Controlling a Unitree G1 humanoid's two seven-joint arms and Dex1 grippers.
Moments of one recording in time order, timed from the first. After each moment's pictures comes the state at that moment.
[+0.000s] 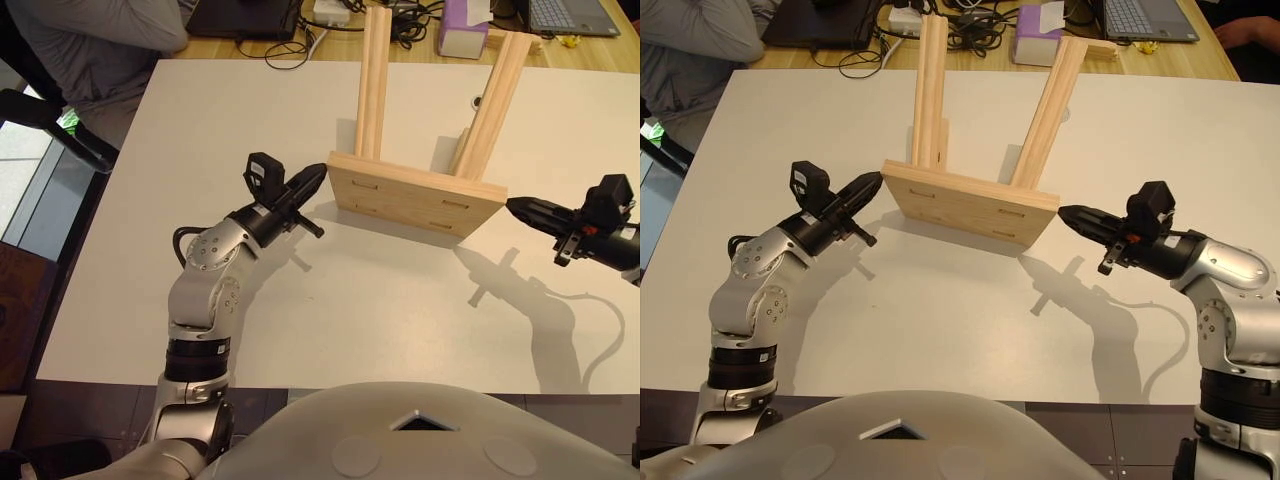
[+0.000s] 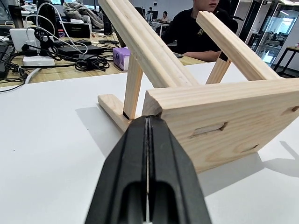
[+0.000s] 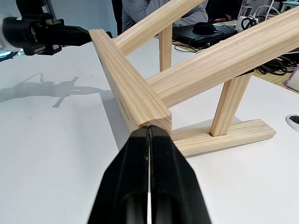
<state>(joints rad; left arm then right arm) -0.03 0.31 -0.02 -0.26 -0.38 0.41 -0.55 0.11 -0.73 -0.29 -0.24 0.54 0.39 1.06</state>
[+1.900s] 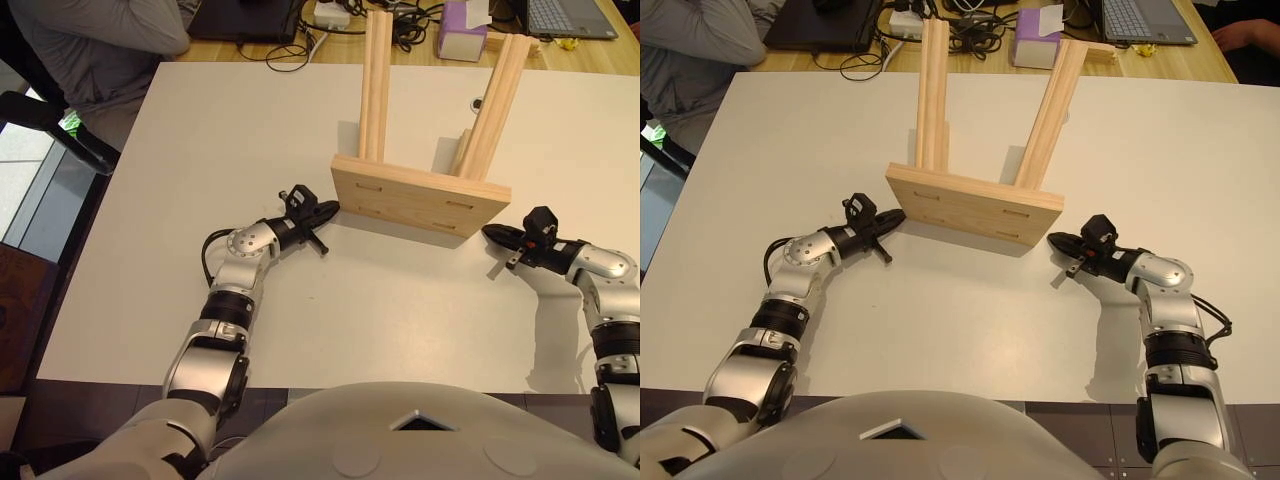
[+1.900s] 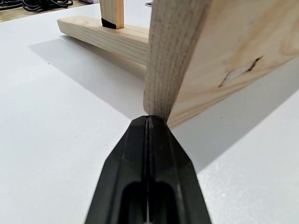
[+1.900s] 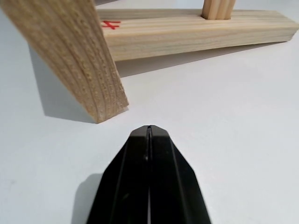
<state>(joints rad) -0.29 0.27 -0.14 0.64 -0.12 -0.13 -0.77 -0.11 -0.59 -0.02 0.53 0.19 -0.09 1.00</state>
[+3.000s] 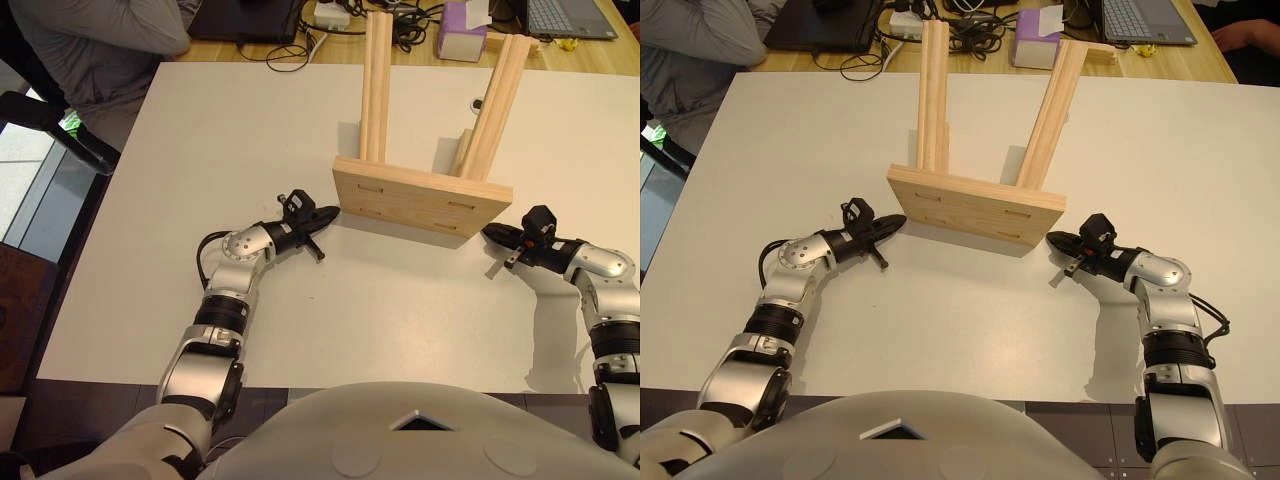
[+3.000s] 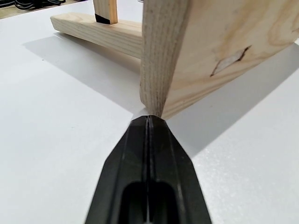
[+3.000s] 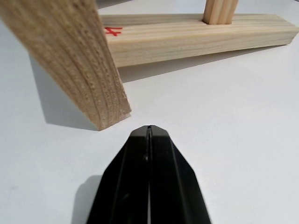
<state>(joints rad) -0.27 0.30 -0.15 0.61 -0.11 -0.12 -0.78 -0.12 -0.59 -0.02 0.53 0.19 -0.09 0.99</state>
